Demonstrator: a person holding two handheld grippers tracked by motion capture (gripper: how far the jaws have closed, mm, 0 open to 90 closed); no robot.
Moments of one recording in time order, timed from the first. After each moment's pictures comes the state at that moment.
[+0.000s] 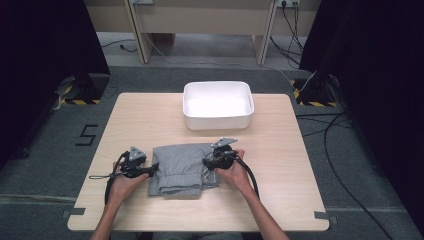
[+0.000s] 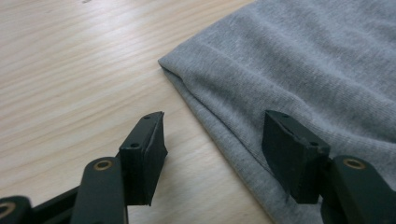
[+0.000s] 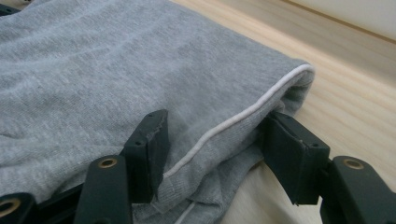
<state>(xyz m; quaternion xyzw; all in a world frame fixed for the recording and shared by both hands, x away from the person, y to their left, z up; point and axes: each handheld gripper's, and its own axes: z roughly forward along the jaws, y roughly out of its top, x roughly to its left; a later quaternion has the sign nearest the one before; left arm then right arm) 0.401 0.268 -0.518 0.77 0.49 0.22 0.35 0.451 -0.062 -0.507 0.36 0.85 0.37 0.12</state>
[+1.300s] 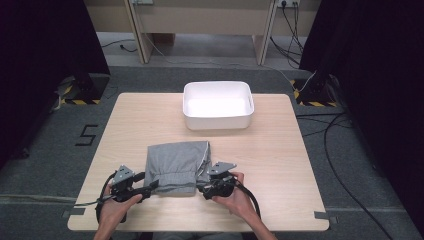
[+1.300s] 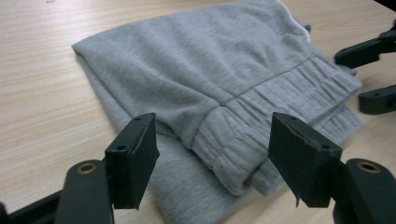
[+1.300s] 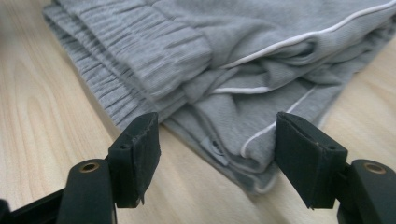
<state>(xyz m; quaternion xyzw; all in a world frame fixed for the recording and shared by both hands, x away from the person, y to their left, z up) 0.316 0.259 -0.494 0.73 0.48 0.17 0.45 0.365 -0.058 -0.505 0.30 0.87 0.39 0.10</state>
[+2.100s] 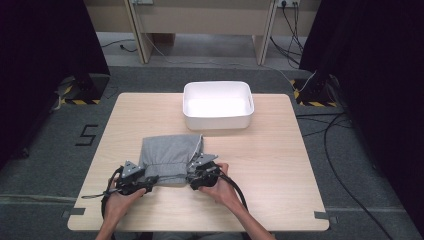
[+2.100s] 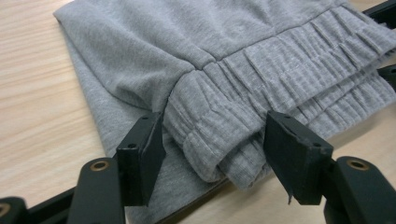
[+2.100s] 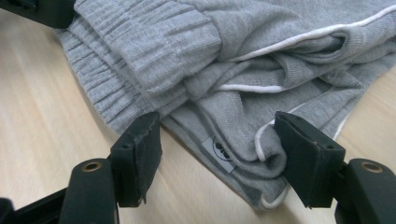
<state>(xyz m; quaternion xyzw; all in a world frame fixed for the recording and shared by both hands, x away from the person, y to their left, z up) 0.348 0.265 -0.513 0.75 0.50 0.20 0.38 0.399 -0.013 -0.512 0.29 0.88 0.36 0.11</state>
